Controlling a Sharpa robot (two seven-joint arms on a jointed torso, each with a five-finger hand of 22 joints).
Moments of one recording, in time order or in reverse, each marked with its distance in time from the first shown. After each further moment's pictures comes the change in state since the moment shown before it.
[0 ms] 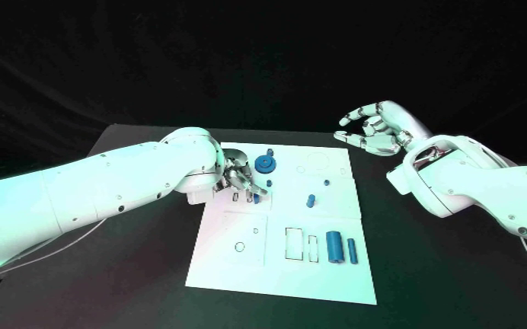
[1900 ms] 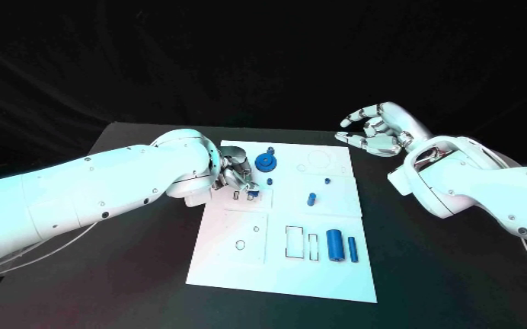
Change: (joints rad) left arm -0.003 -0.067 0.000 0.097 -0.017 -0.096 0.040; left_hand 0.141 -0.142 0.637 0.014 -0.007 -0.047 0.001 0.040 0.140 0.009 -0.009 -0.004 0.023 0.001 -0.008 0.012 0.000 0.000 0.005 -0.002 0.012 0.000; right arm -0.009 -0.002 -0.001 -0.004 0.000 0.003 -0.003; right_hand 0.004 0.004 0.000 0.000 0.017 0.007 0.001 0.000 0.000 0.000 0.000 0.000 0.000 0.000 0.000 0.000 -0.001 0.000 0.000 0.000 -0.004 0.000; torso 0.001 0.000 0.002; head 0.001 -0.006
